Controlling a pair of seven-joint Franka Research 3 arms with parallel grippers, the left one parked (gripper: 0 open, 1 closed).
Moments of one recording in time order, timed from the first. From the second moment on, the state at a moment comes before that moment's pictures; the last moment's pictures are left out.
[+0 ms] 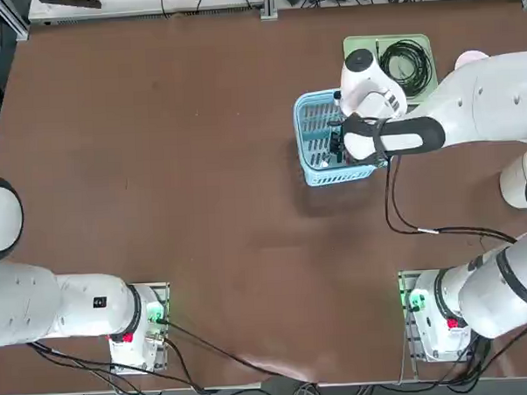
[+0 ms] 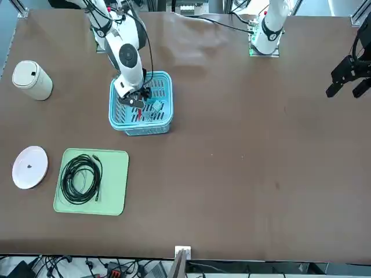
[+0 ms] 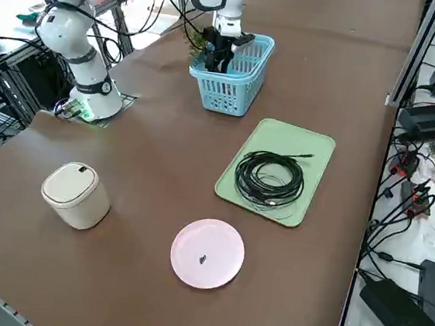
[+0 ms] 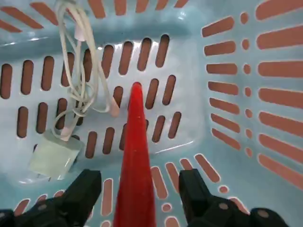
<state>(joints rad) 0.48 0.15 0.15 -2.34 -0.11 2.29 0.83</state>
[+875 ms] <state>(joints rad) 0.50 0.18 0.15 -2.35 -0.11 2.30 0.87</state>
